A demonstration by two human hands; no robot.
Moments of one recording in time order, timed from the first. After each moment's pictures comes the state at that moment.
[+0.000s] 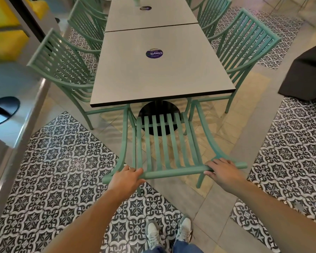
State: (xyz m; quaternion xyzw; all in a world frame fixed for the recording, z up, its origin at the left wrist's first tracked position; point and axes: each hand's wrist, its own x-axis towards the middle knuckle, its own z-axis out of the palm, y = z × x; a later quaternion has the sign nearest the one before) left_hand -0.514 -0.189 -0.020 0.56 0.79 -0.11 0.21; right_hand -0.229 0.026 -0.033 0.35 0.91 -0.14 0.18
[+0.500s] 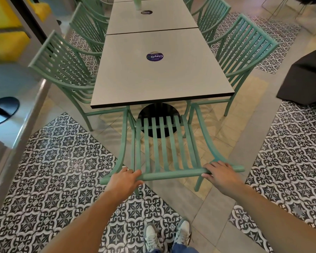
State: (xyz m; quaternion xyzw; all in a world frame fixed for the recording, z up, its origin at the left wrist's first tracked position) left_hand -0.519 -0.193 -0.025 0.56 0.80 -0.10 0.20; right_hand -0.232 0.021 -0.032 0.36 0.90 -0.15 0.18
